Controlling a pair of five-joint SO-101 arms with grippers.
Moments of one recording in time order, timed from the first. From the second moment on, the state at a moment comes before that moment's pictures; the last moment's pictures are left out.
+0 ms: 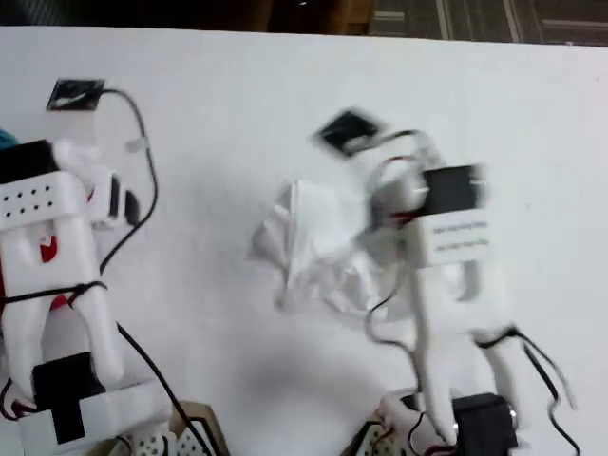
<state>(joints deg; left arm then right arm) -26.3 -10.5 8.7 87.8 -13.1 -19.1 -18.4 6.4 100.2 36.7</state>
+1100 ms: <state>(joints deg) -34.4 -10.5 18.4 82.0 -16.6 -28.2 23.1 -3.5 89.3 36.8</state>
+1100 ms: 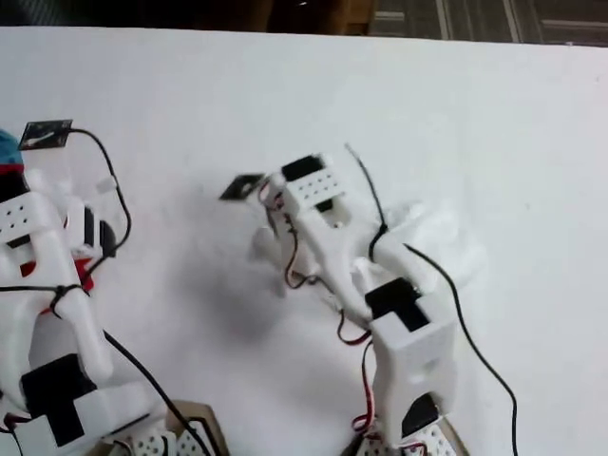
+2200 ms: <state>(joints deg) -23.3 -10.5 17.2 83.5 -16.7 -22.8 -16.8 -25.8 100.4 26.2</state>
